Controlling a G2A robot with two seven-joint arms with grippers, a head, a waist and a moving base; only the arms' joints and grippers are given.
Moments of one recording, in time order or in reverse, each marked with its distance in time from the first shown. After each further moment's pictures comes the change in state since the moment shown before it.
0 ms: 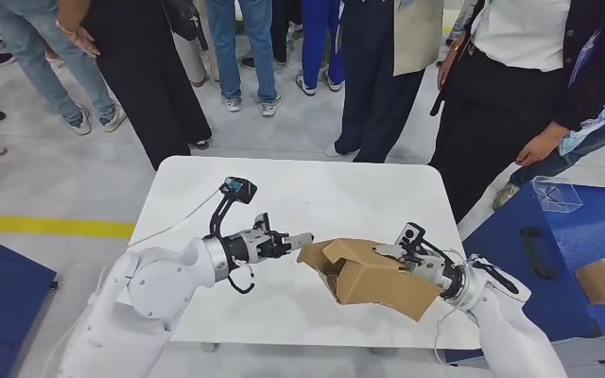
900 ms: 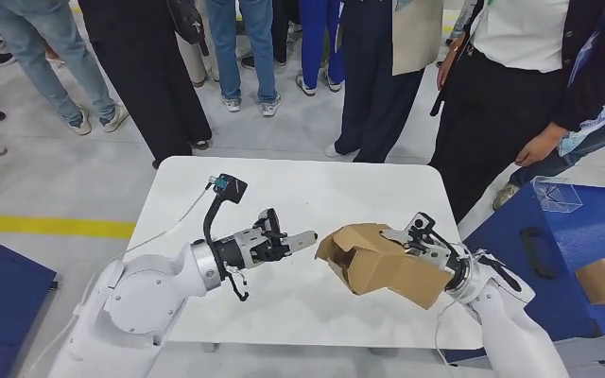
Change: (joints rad) left arm 0.079 0.008 -0.073 -0.094 -0.136 -0.113 0.096; right arm 0.017 -0.002 0.012 0.007 0.066 -0.108 -0.104
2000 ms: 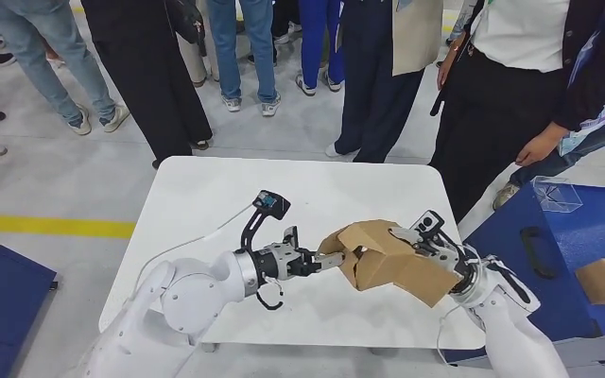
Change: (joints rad) left arm -0.094 -0.029 0.213 0.079 0.155 0.122 -0.008; right arm -0.052 -0.003 0.029 -0.055 -0.006 -0.101 0.011
